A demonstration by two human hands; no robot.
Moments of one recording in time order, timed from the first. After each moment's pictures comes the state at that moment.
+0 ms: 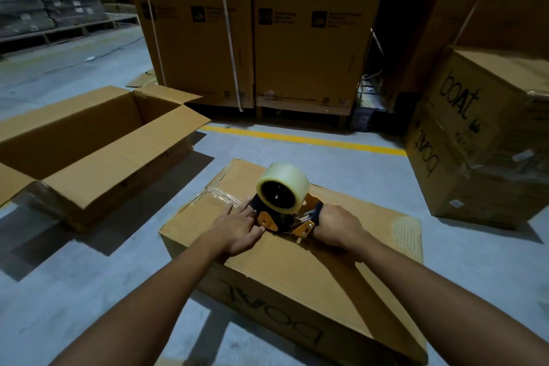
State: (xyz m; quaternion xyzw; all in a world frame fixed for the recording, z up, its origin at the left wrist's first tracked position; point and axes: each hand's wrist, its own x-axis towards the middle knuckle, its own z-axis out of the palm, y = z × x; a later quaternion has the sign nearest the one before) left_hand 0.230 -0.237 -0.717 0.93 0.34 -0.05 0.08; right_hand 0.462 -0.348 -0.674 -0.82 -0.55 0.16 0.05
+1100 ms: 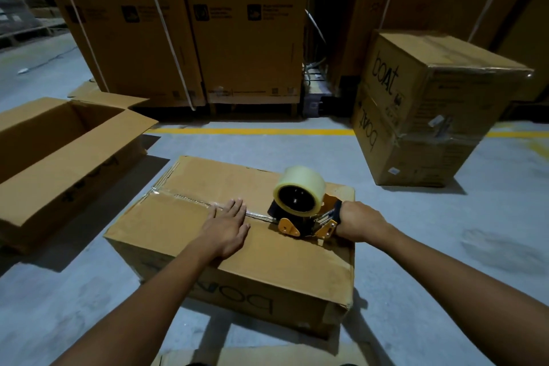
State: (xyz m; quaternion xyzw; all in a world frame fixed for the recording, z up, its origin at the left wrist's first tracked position) left_hand 0.302 -0.308 -0.727 0.93 0.35 -0.06 0.06; right_hand 0.565 -0.486 -0.655 -0.86 -0.49 0.14 -0.03
